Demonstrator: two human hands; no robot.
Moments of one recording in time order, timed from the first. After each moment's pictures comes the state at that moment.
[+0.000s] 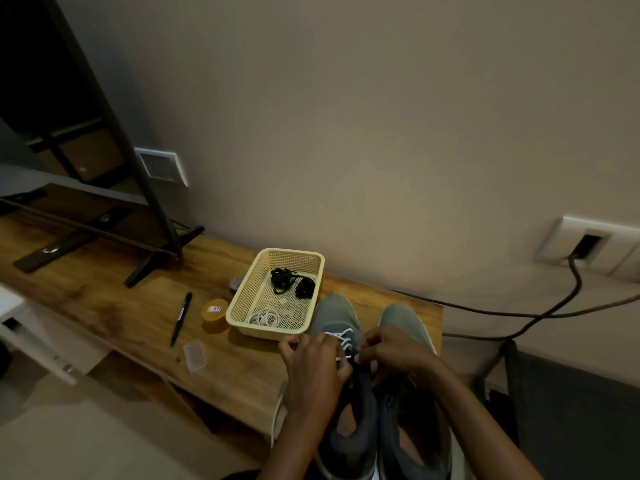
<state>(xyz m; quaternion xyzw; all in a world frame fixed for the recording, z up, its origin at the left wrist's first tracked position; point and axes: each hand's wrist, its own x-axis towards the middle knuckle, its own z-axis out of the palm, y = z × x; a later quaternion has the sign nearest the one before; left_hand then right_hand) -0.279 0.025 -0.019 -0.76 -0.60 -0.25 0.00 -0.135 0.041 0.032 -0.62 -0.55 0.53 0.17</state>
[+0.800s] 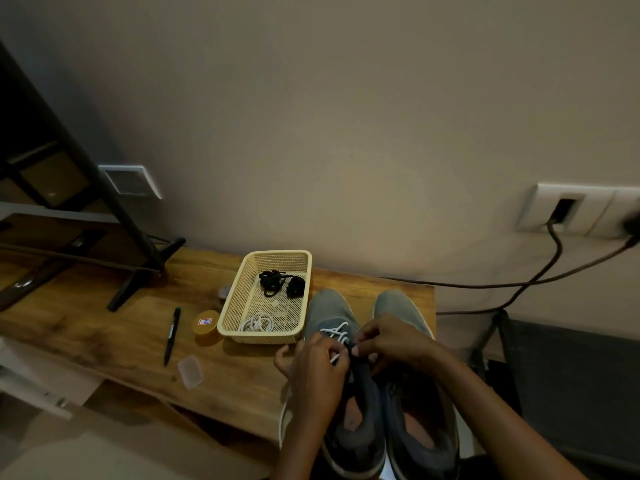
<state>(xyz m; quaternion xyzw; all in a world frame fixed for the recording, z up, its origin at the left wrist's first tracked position) -0.275 0.024 -0.020 -0.69 -0.65 -0.27 -0.13 -0.131 0.038 0.025 -0.60 -0.56 0.53 0.20</state>
